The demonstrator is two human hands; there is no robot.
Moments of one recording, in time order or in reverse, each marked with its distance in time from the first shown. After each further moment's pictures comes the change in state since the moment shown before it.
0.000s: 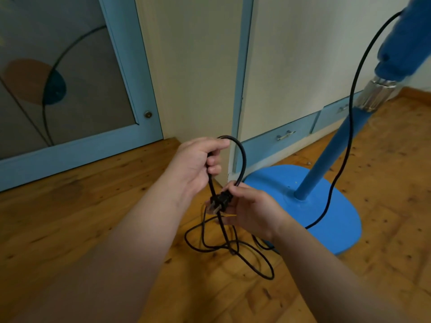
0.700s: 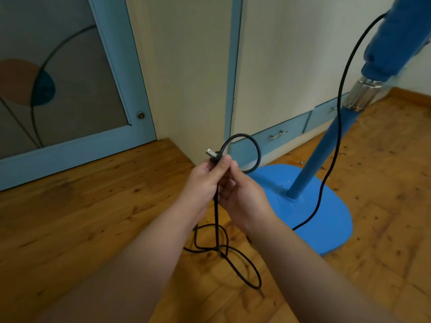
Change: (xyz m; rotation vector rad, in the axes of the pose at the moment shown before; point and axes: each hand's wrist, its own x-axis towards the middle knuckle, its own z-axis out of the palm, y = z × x) left_hand -0.010 -0.052 0.004 0.256 -0.051 0.066; right_hand 0.012 -0.004 0.018 0.169 0.313 -0.242
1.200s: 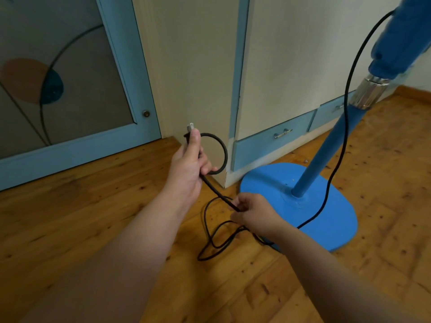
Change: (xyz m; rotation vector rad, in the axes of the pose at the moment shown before) left_hand 0.006 0.022 -0.023 -0.312 0.167 0.049; right_hand -0.006 0.013 -0.046 -1.133 -0.018 0.068
